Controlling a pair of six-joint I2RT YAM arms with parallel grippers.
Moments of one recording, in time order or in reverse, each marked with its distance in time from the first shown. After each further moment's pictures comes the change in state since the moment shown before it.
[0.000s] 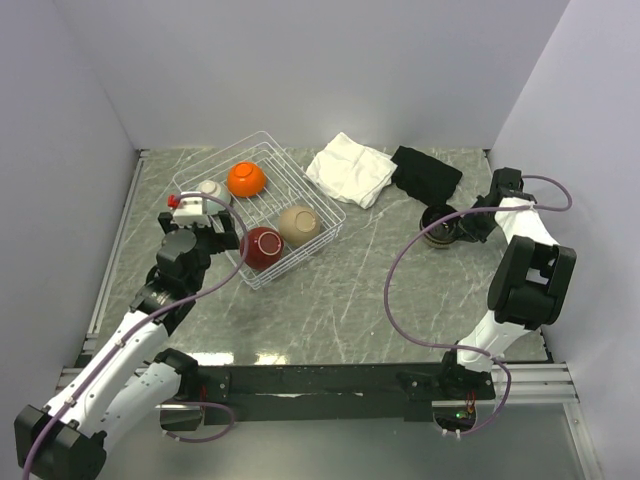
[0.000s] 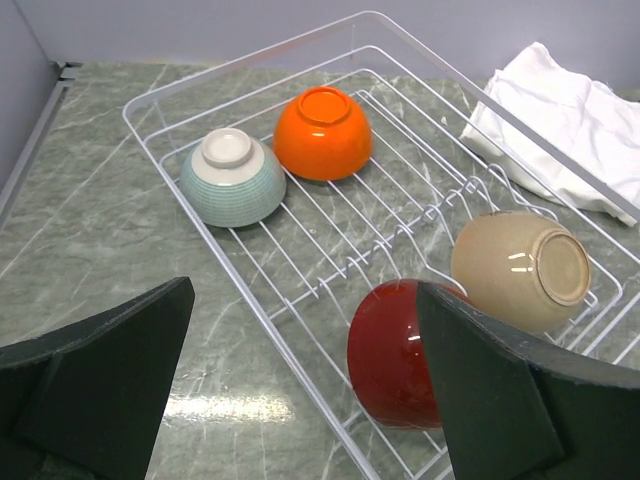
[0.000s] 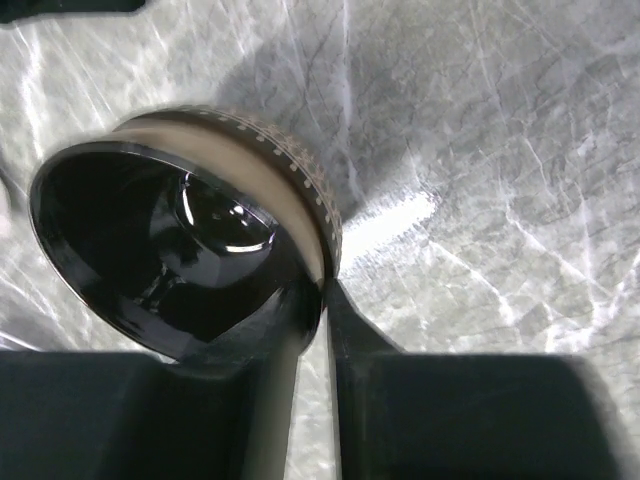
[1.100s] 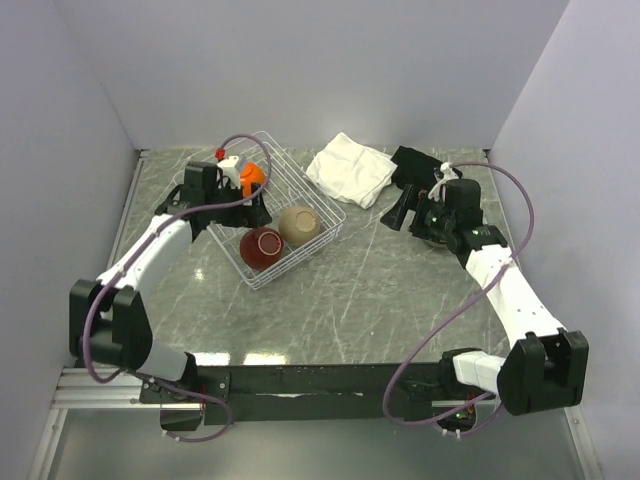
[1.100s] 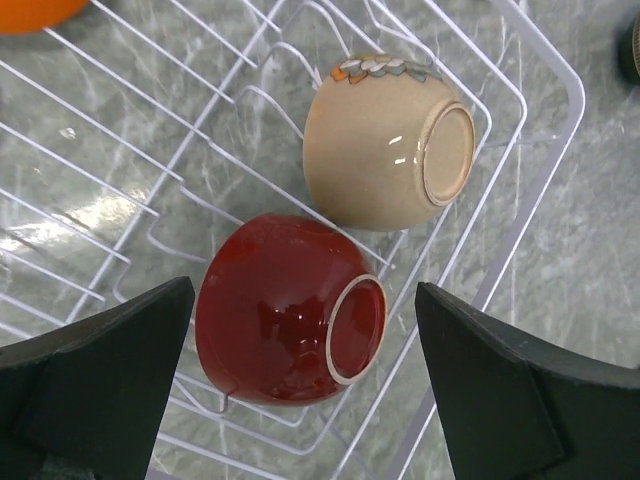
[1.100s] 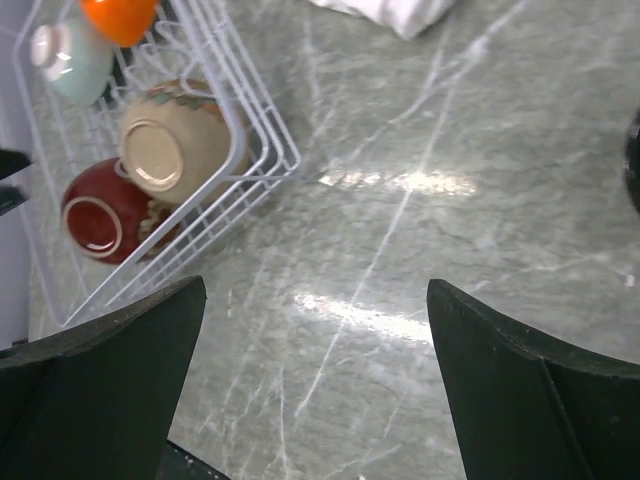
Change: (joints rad) left arm 0.193 0.656 0.494 -0.372 0.750 -0.042; right arm 0.414 -0.504 -0.284 0.287 -0.196 -0.030
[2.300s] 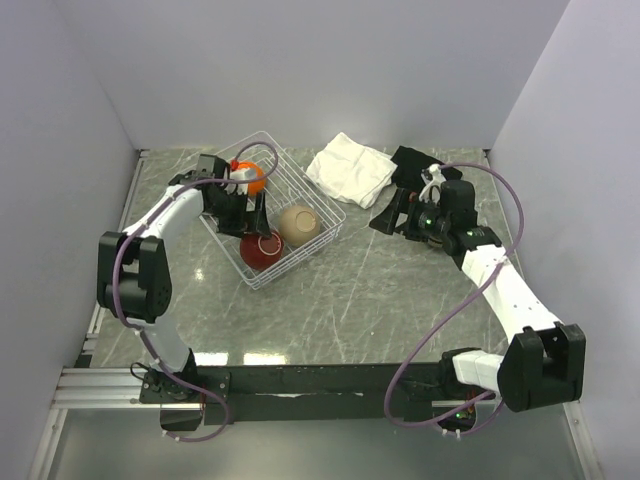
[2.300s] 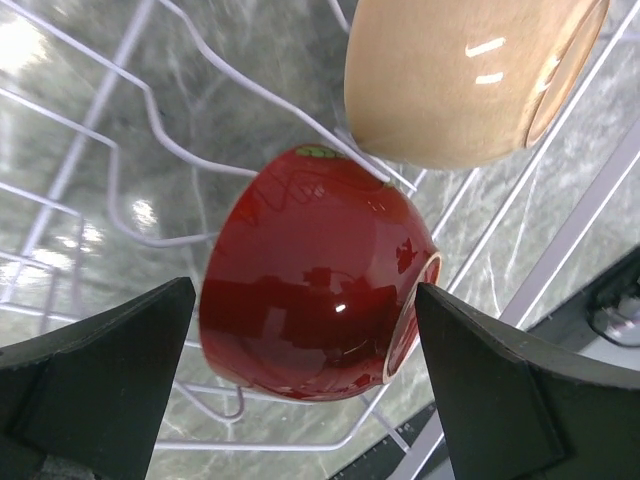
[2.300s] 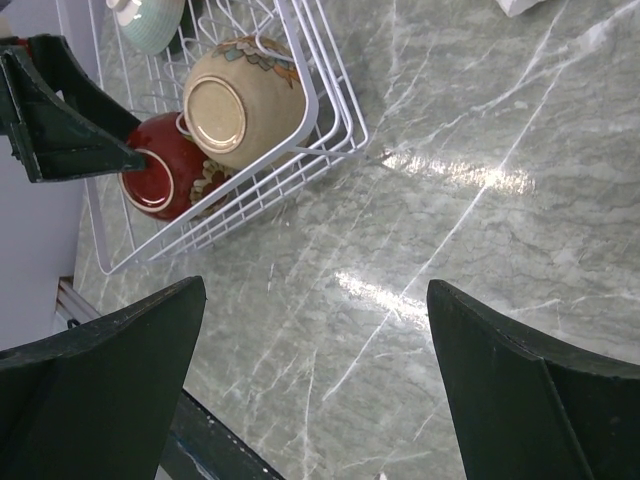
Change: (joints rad) left arm 0.057 0.336 0.265 -0.383 0.152 0.122; right arm 0.032 0.003 -0.044 0.092 -0.165 0.003
